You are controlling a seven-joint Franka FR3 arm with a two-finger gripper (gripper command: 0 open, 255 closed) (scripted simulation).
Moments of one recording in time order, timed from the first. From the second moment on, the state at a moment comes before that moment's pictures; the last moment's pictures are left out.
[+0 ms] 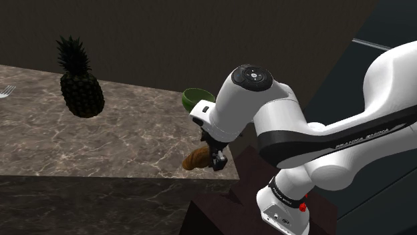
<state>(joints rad) 0.39 -0.62 0.47 -2.78 -0.09 2.20 -0.26</state>
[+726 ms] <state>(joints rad) 0.36 -0.57 0.48 -2.82 -0.11 2.28 -0.25</state>
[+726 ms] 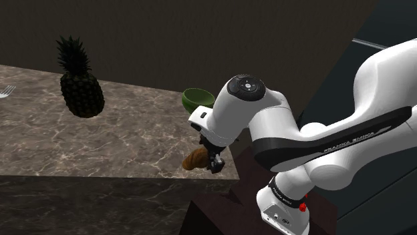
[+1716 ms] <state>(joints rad) 0.38 -0.62 0.46 -2.79 -0.10 2.22 -0.28</state>
